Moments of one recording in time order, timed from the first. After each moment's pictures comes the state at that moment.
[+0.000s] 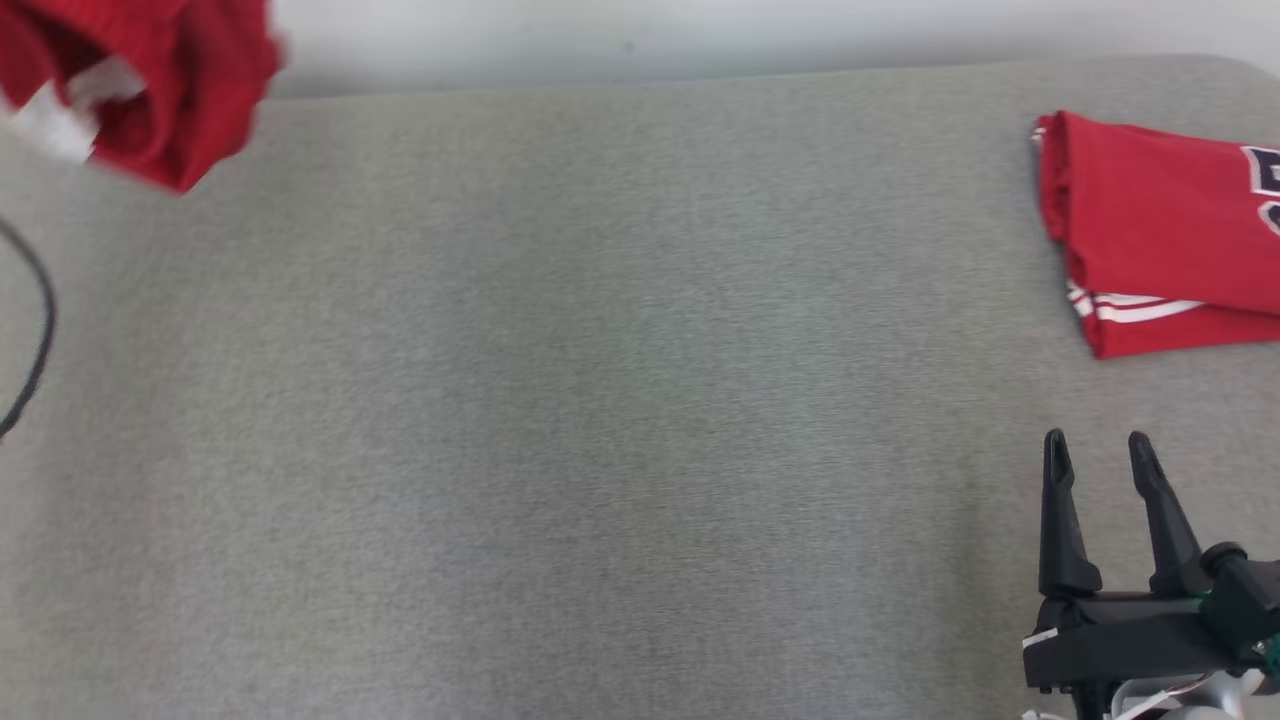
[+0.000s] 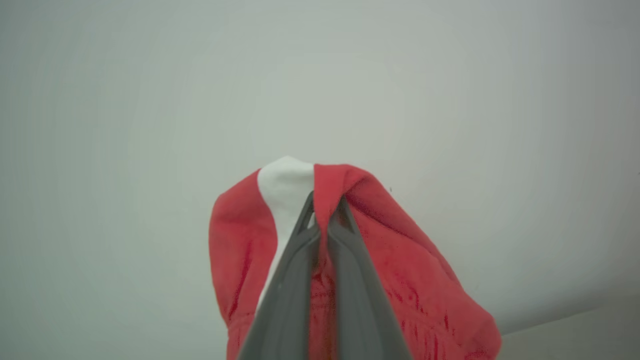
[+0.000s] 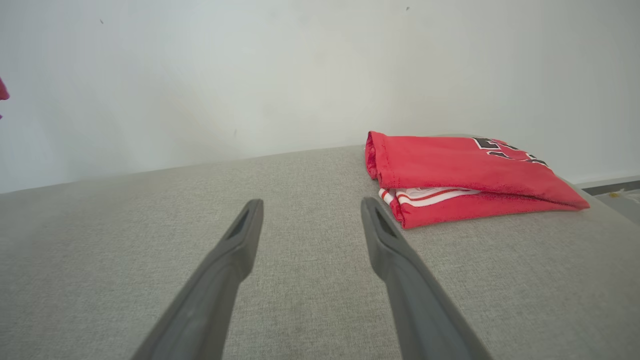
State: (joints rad) left arm -1.10 0.61 -0.30 0.50 -0.62 -0.13 -0.08; right arm -0.06 -0.05 -0.10 0.03 0.17 0.13 -0.18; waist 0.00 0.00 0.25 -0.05
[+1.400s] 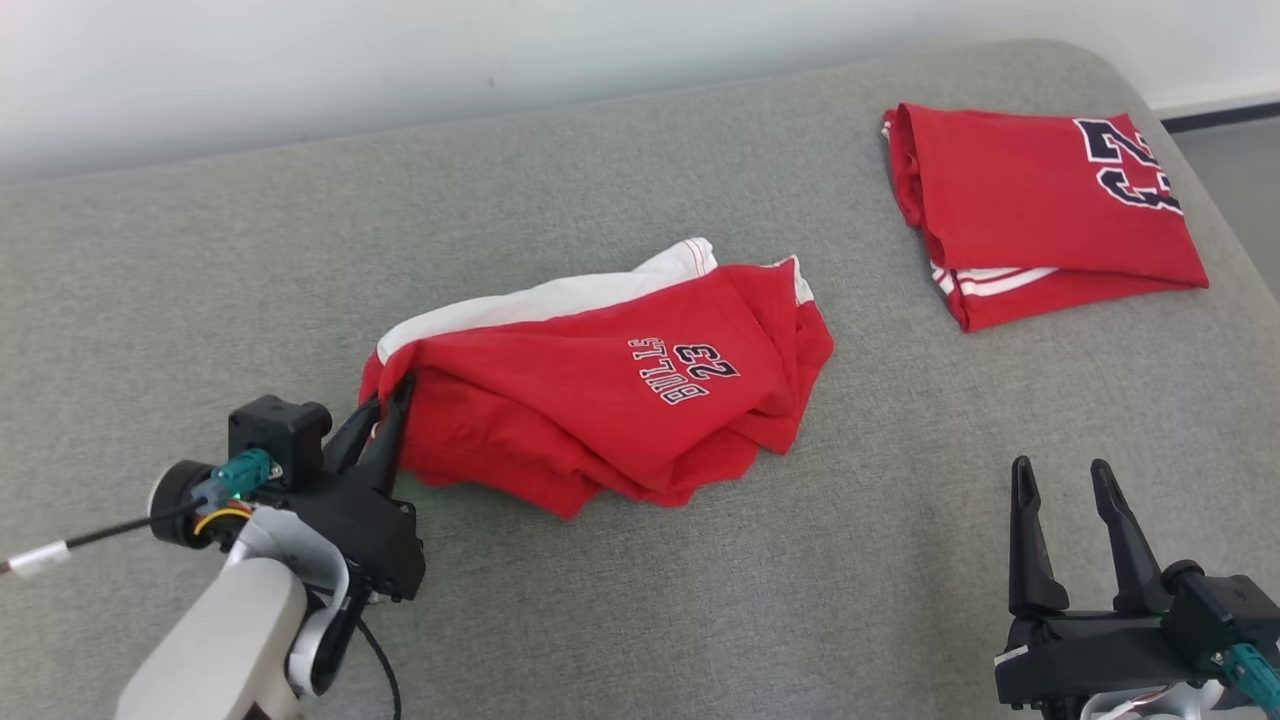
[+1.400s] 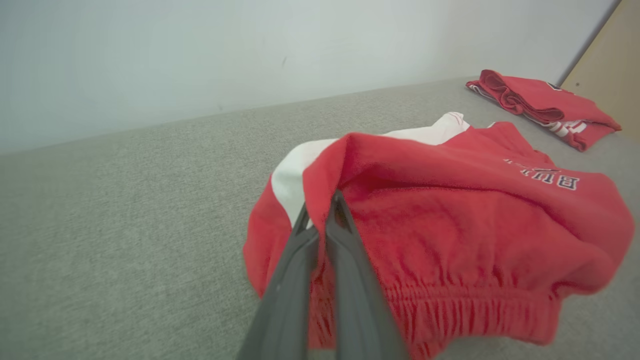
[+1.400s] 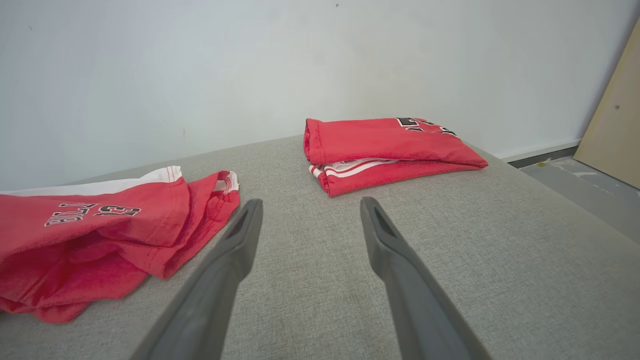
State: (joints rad) left arm -0.59 0.39 -0.59 0.49 -0.65 -0.03 -0.13; right arm -0.08 -0.05 -0.07 0.16 0.20 0.13 -0.25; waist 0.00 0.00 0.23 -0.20
